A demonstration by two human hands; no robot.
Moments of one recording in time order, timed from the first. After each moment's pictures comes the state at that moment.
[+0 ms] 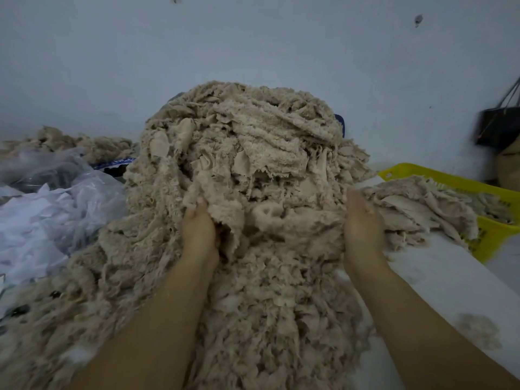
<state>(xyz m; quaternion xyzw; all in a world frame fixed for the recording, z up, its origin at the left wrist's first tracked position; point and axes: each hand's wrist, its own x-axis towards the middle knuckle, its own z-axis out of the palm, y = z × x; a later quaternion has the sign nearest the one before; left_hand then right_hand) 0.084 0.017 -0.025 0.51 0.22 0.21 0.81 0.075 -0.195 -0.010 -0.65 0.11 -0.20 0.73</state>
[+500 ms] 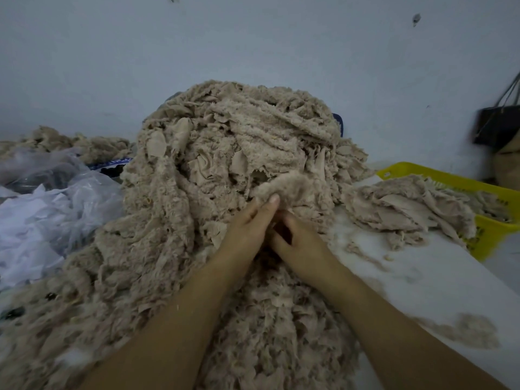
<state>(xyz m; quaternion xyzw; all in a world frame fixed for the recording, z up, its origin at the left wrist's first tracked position) 0.055 -0.031 -0.017 0.71 -0.09 0.09 0.69 0.072 -0.161 -0.035 -0.84 -0.26 -0.09 0.47</state>
